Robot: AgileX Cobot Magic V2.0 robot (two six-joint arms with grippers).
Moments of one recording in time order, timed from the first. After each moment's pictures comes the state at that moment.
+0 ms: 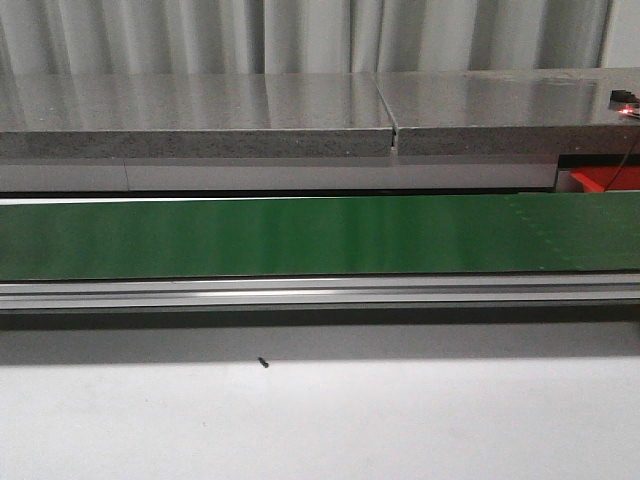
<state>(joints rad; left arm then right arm) 0.39 1.24 -1.19 0.03 1.05 -0.18 0.01 -0.01 0.03 -0.07 0.06 0.16</state>
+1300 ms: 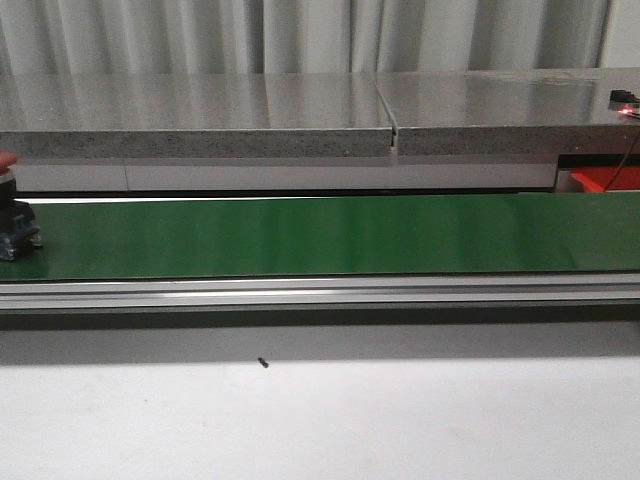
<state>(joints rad) 0.66 1.55 -1.10 0.06 0.91 -0.08 0.01 -0.01 0.03 -0.07 0.06 0.16</state>
